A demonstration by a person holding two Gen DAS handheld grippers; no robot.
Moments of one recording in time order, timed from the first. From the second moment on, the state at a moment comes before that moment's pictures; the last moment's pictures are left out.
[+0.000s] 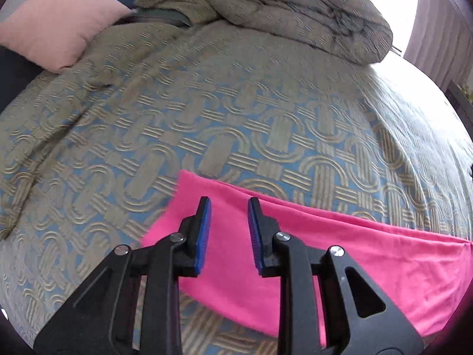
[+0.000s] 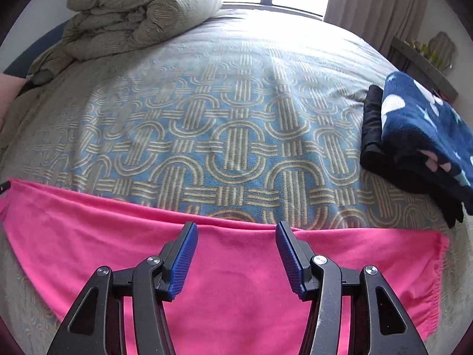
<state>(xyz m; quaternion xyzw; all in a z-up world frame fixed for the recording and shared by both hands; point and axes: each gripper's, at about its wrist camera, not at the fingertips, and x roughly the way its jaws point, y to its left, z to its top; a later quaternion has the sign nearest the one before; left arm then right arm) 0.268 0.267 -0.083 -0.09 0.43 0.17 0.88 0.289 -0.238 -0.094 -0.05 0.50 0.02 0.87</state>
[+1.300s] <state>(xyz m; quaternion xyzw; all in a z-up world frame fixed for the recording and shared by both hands) 0.214 0.355 -0.116 -0.15 0.41 0.16 0.89 0.227 0.031 -0.096 -0.15 0.52 0.24 0.81</state>
